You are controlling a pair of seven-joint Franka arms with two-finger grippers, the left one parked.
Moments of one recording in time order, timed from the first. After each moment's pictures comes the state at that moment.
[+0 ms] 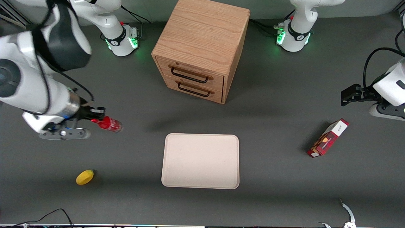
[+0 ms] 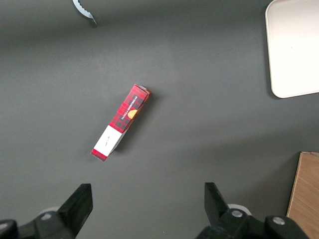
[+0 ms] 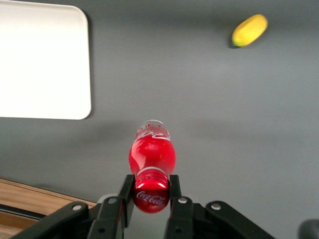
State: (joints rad) arm 0.19 0.39 0.12 -1.26 -0.09 1.50 0.32
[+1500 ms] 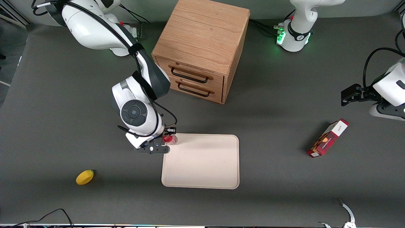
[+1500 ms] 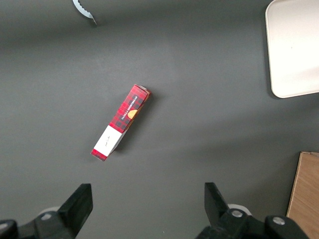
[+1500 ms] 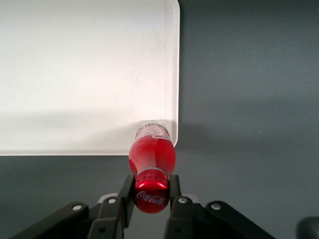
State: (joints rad) arm 0.40 0.67 0.12 -1.26 -0.06 1.83 0.58
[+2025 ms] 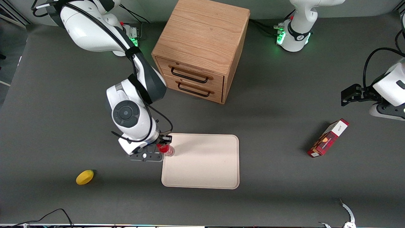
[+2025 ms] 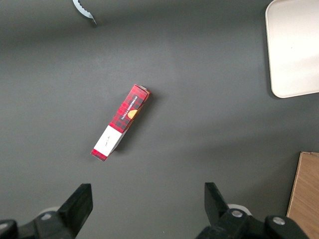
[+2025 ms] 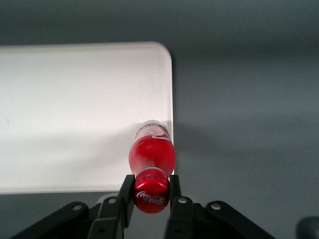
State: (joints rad) arm 0.40 0.71 0.07 -1.15 -0.09 1.88 0.57
